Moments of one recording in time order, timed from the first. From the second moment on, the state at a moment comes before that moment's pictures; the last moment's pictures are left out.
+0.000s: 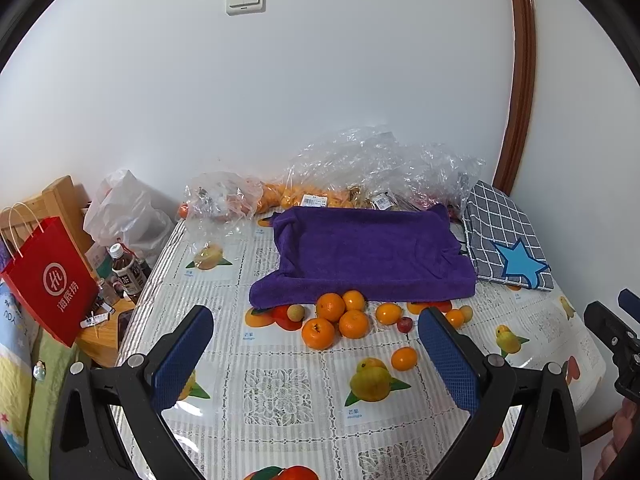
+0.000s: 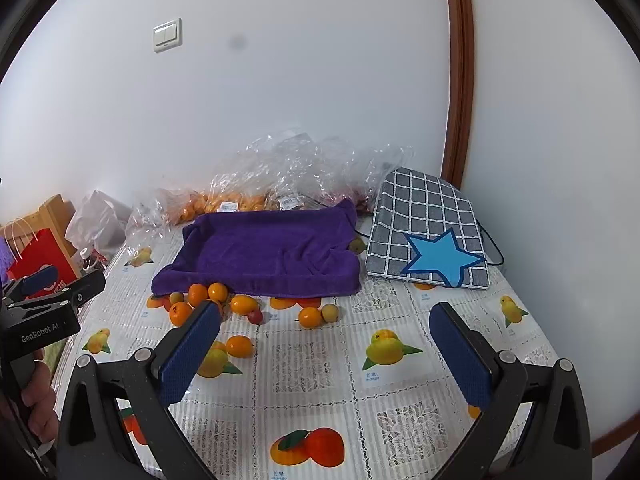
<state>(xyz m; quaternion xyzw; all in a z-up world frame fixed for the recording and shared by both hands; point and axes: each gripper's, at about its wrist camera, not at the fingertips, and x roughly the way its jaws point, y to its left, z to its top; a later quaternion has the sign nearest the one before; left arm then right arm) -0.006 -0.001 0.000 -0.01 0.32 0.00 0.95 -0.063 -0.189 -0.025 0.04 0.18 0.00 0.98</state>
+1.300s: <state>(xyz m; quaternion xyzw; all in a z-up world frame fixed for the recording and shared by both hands) -0.004 0.002 0.012 -0.01 0.31 0.00 0.95 -0.070 -0.189 -0.026 0.05 0.17 0.00 0.98</state>
